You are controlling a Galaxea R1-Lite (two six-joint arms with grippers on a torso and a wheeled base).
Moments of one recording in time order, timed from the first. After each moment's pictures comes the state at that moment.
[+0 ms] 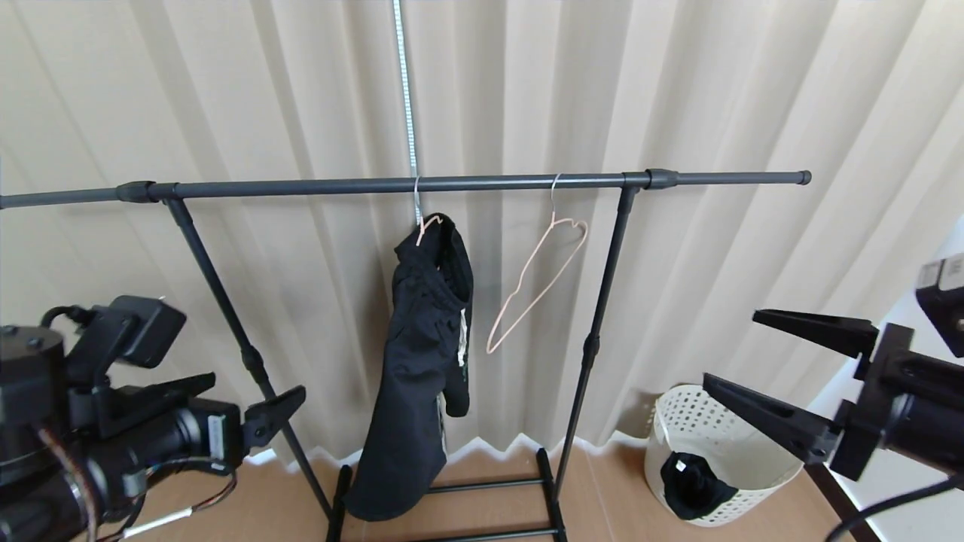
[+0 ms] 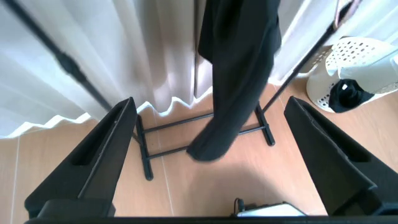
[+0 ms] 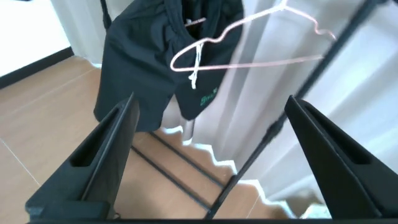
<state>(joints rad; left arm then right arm) -0.35 1.25 -0.37 -0.47 0.15 -0.05 0.38 1.18 -0.42 -0.56 0.28 -0.14</state>
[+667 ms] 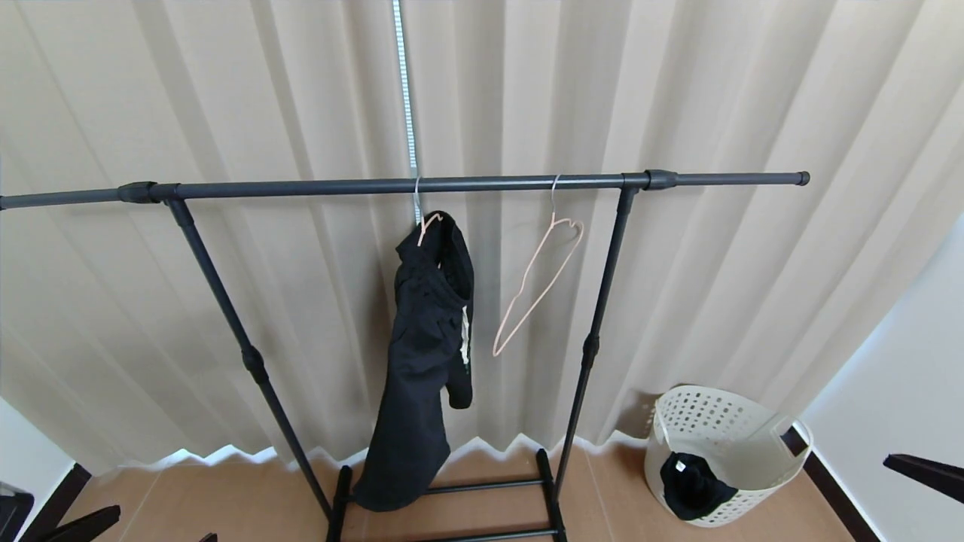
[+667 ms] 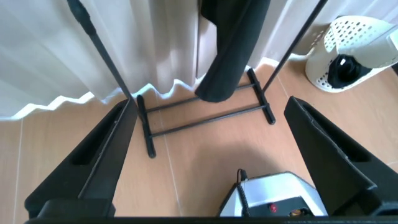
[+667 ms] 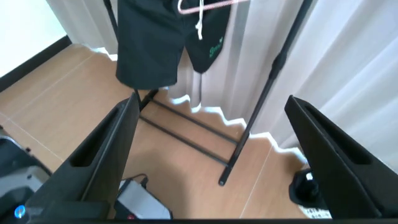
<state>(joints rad) -0.35 0.79 -0.06 -0.29 0.15 -0.05 0.39 0.68 -0.23 -0.17 0.18 -0.04</state>
